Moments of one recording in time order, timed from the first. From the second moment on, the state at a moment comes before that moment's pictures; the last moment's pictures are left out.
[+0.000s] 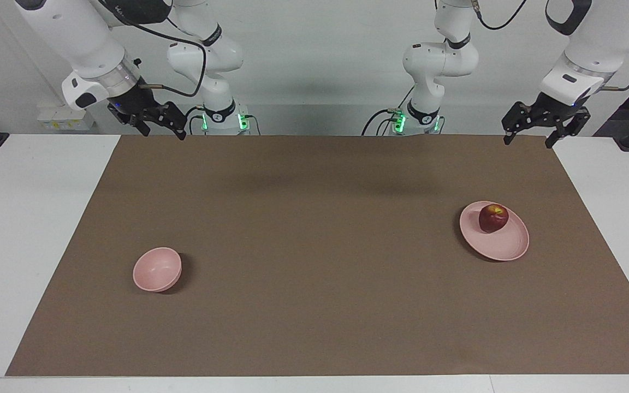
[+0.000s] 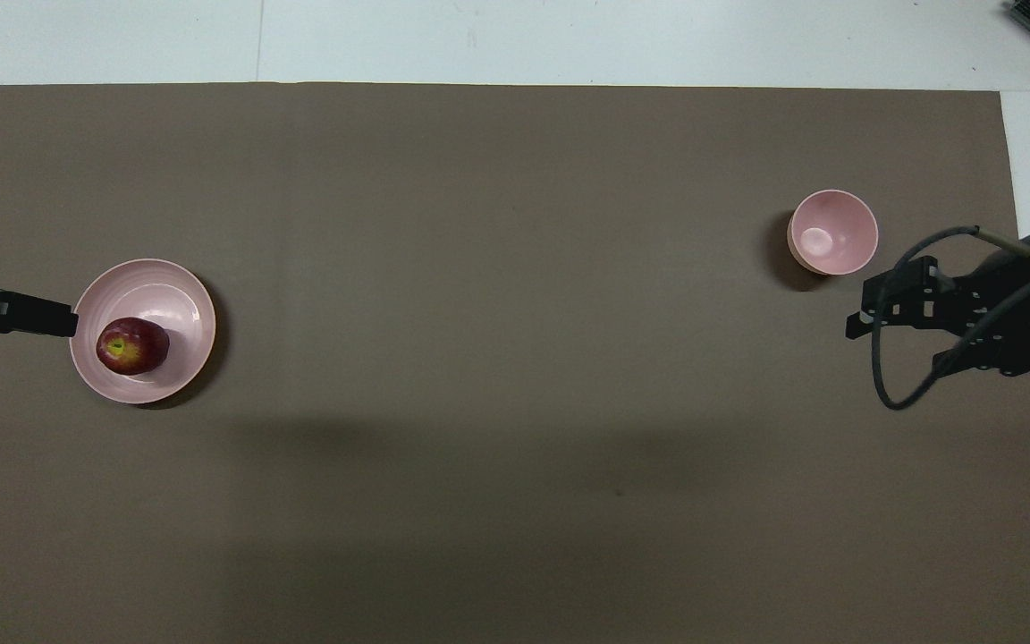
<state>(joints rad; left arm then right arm) -0.10 -0.08 0.09 -1.80 0.00 1.73 0.19 0.11 0.05 -0.14 -1.58 0.30 1.40 0.41</state>
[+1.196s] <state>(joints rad) -0.02 0.06 0.09 -2.16 0.00 2.31 0.26 0.31 0.22 -0.13 -1.72 0.90 1.79 0.98</state>
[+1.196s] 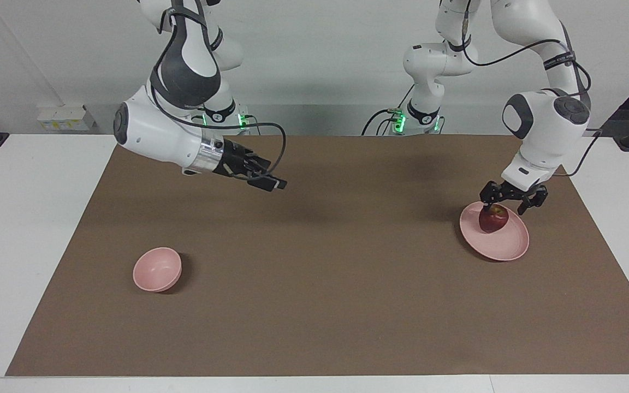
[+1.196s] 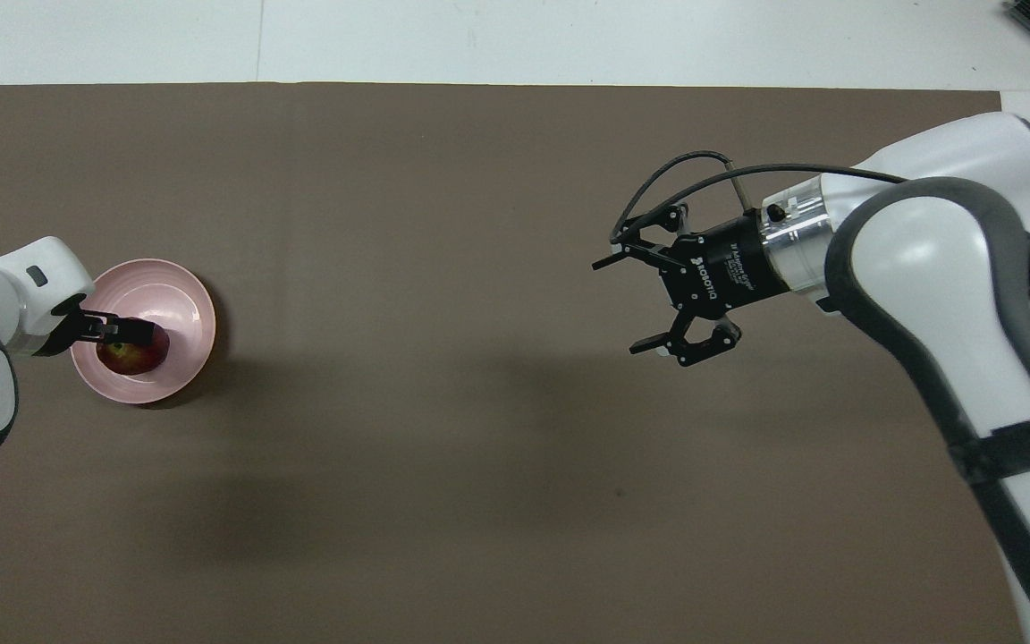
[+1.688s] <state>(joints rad) -0.01 0.09 0.09 -2.19 -0.09 2.37 0.26 0.44 0.24 -0.12 -1.77 1.04 1.98 1.11</state>
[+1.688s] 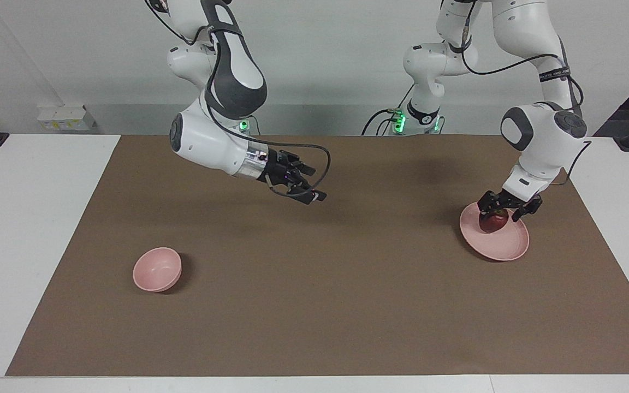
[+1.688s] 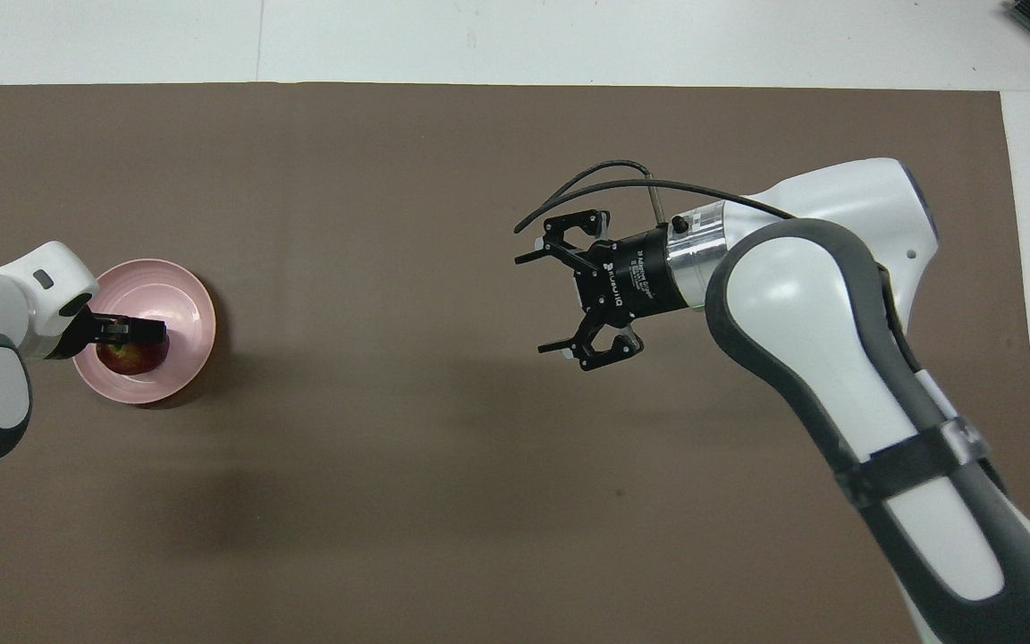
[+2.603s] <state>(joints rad) 0.01 0.10 0.09 -2.22 -0.10 2.42 0.28 0.60 0.30 -0.12 -1.80 1.10 2.23 1.20</state>
